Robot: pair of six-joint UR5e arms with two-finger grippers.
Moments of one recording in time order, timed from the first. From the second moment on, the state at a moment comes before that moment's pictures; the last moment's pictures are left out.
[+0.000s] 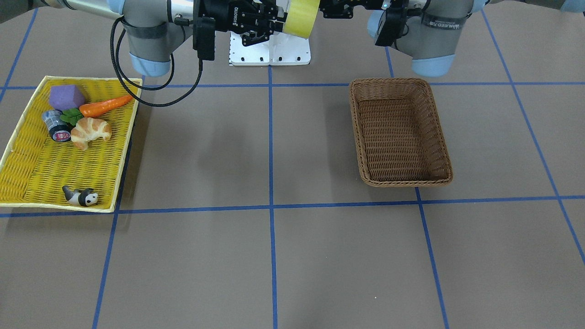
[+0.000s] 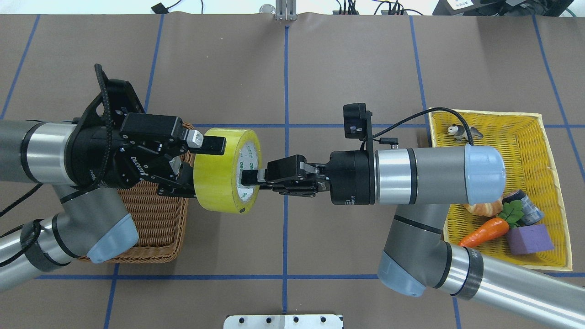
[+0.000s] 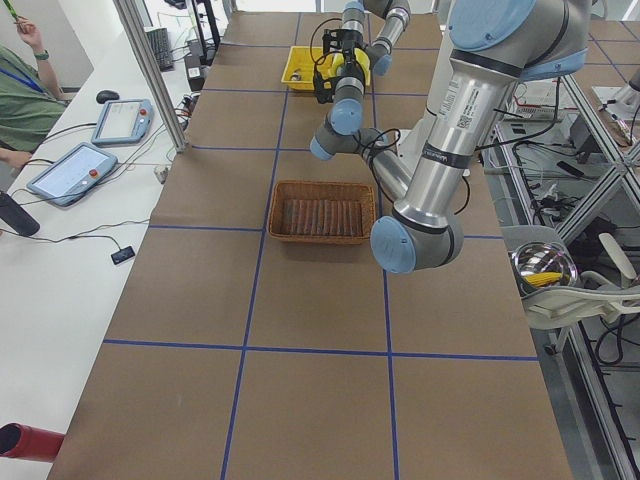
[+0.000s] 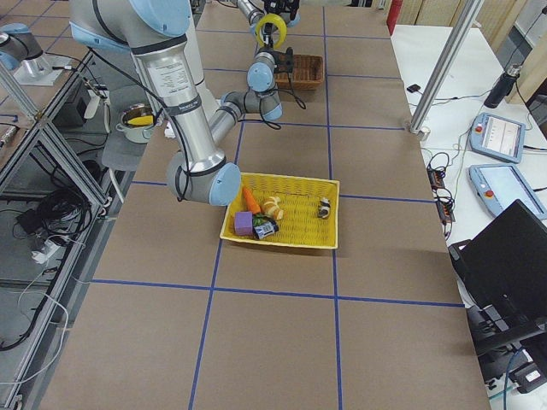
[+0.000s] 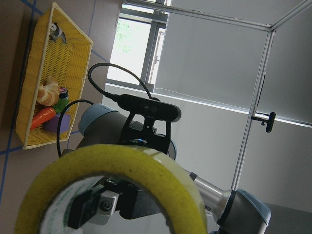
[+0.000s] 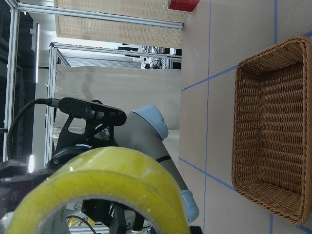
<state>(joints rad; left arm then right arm) -0.63 -2.00 -1.81 -3.38 -2.05 -2.24 0.47 -1.06 1.75 -0.07 1.90 1.79</state>
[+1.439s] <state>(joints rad) -0.63 -2.00 -1.82 -3.38 -2.06 -2.24 0.45 -1.07 1.75 -0.07 1.85 1.81</state>
